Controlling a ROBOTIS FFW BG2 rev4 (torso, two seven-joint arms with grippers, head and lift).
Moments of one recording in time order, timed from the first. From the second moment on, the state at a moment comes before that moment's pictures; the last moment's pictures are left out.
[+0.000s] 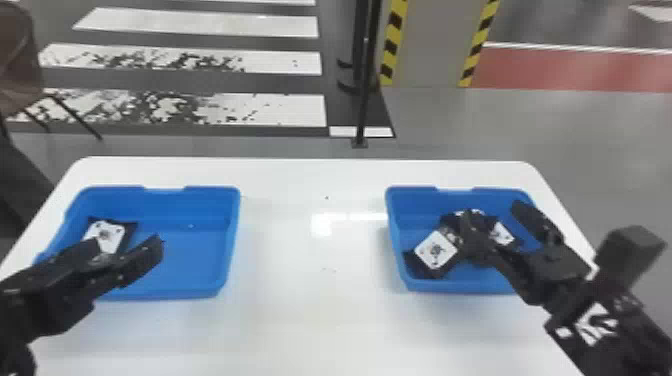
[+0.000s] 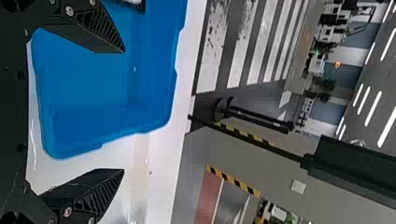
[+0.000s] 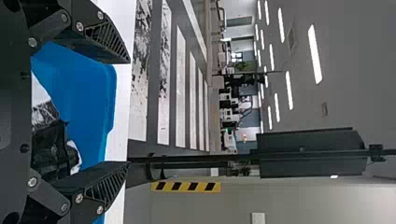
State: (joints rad) left arm 0.38 0.08 0.39 -2.41 0.38 0.97 -0.33; right arm 0.37 -0.18 -0.18 -1.98 -0.25 0.12 0.34
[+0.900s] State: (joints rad) left arm -0.05 0.14 0.44 -2.01 0.06 1.23 -0.22; right arm 0.77 -0.11 -0.11 -2.29 -0.34 0.13 0.37
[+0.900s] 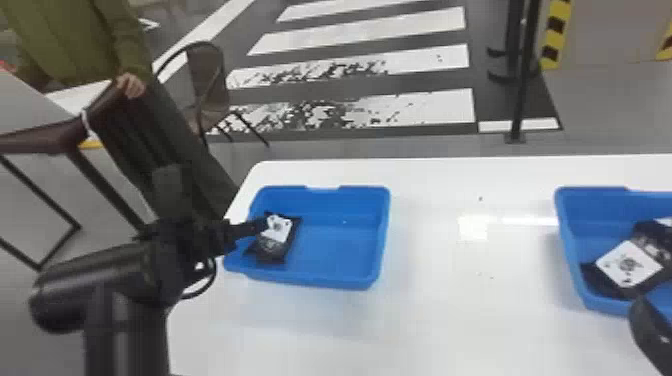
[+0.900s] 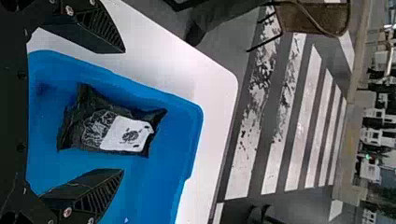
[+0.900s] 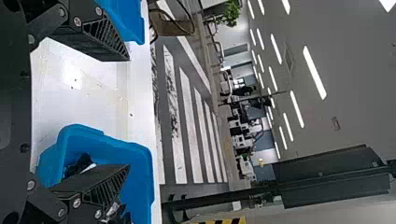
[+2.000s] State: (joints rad) left arm -0.31 0.17 0.32 -1.61 -0.05 1.33 -0.22; right arm 0.74 -0.11 -0.08 -2.25 -0.38 0.17 0.41
